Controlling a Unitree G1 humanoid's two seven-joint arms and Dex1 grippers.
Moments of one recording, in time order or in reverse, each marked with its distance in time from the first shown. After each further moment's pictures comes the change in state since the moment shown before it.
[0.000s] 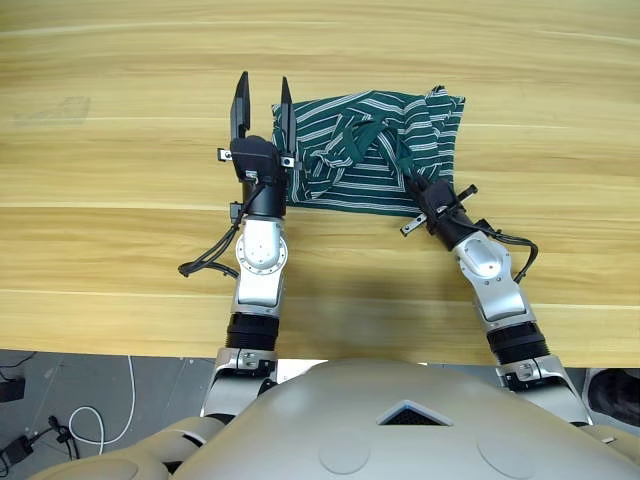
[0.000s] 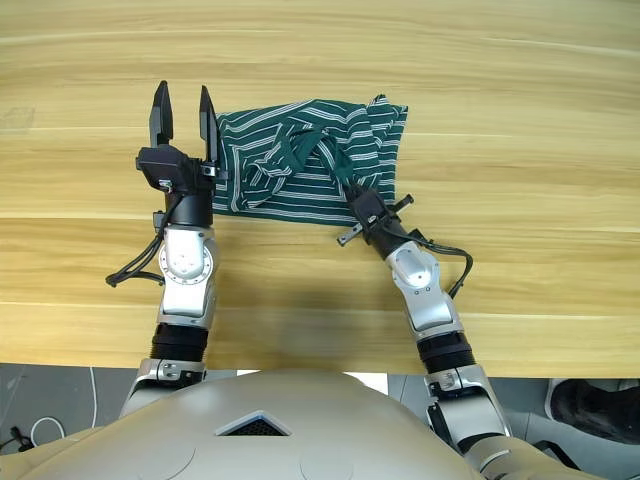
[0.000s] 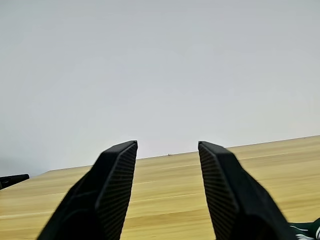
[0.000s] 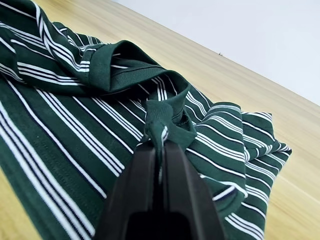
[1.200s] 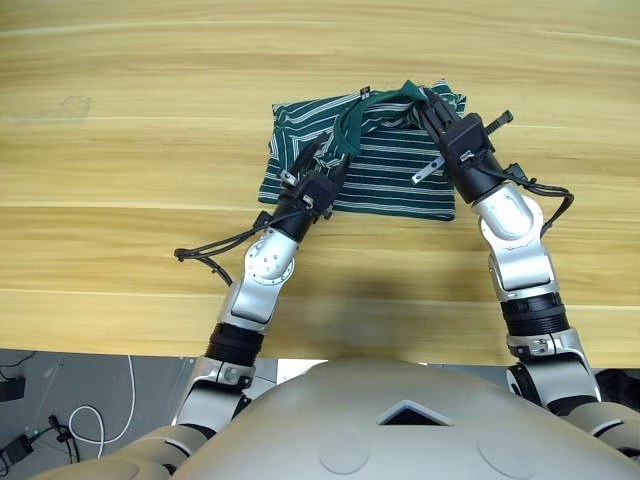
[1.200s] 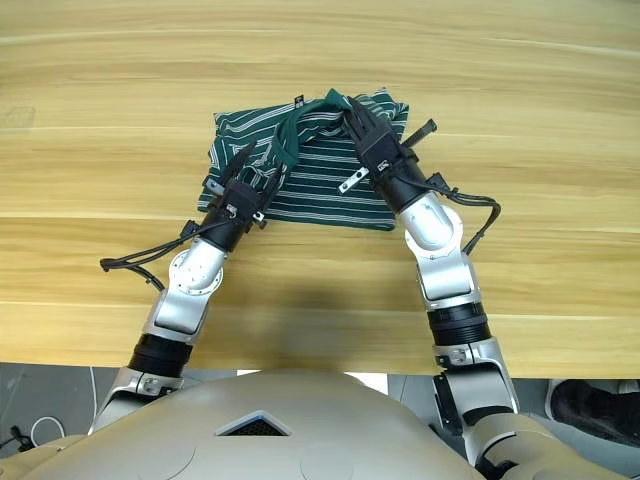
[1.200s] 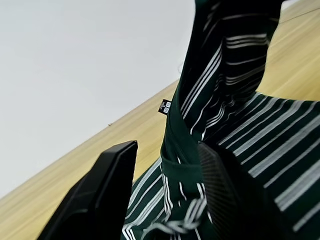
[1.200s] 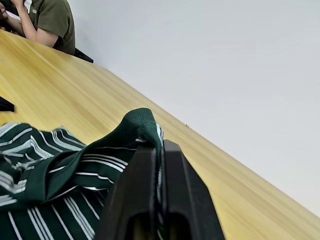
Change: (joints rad) left arm 0.021 0.165 -0.194 -0.049 0.189 0.286 -0.190; right arm -0.157 -0.031 -0.049 -0.178 0.000 -0.027 0.006
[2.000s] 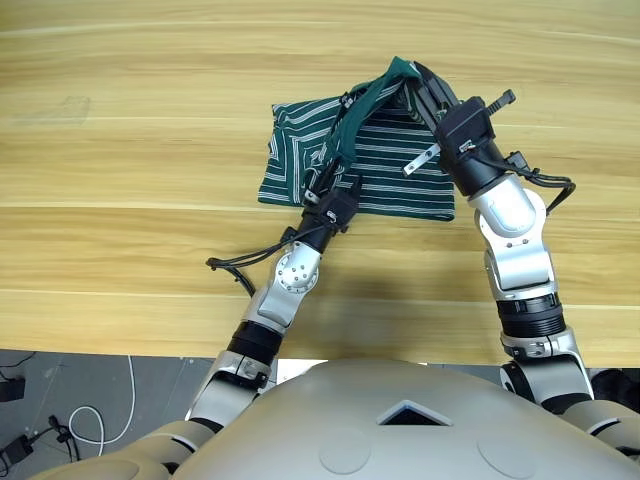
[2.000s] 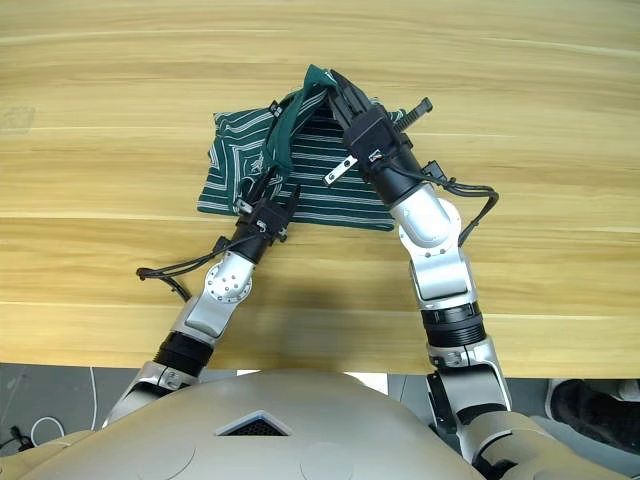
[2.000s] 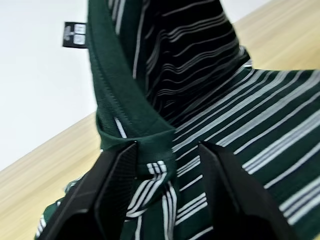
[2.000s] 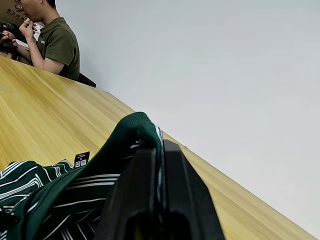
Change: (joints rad) left arm 0.012 -0.056 -0.076 0.183 0.034 -0.051 0.158; right arm -0.011 0.031 0.012 -0.104 0.002 0.030 0.012
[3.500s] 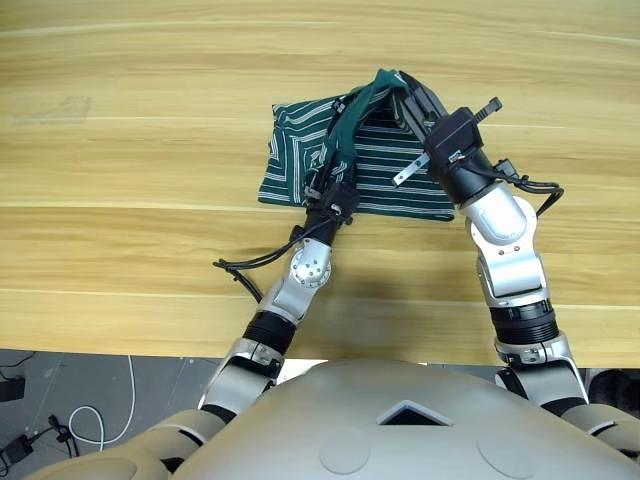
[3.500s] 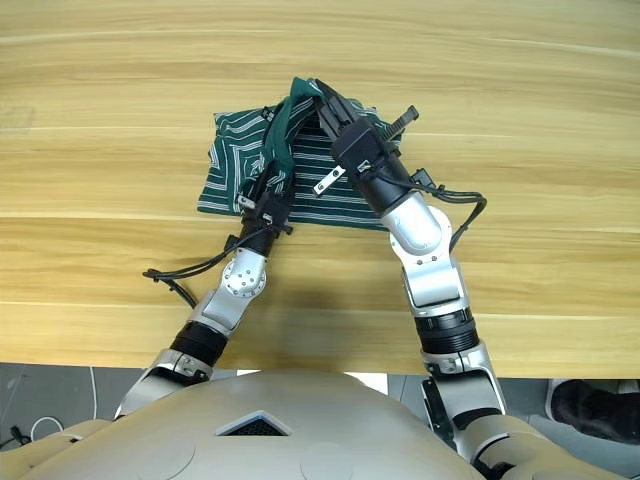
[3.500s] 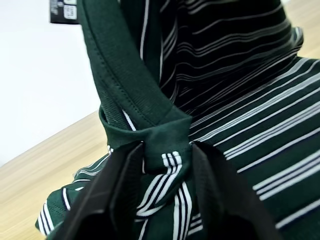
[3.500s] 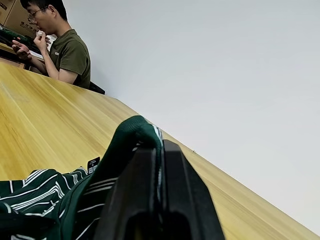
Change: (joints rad) left arm -0.077 -0.075 0.007 0.176 0.034 -0.024 0.172; right arm 0.029 0.023 0.033 -0.034 0.001 0.001 0.009
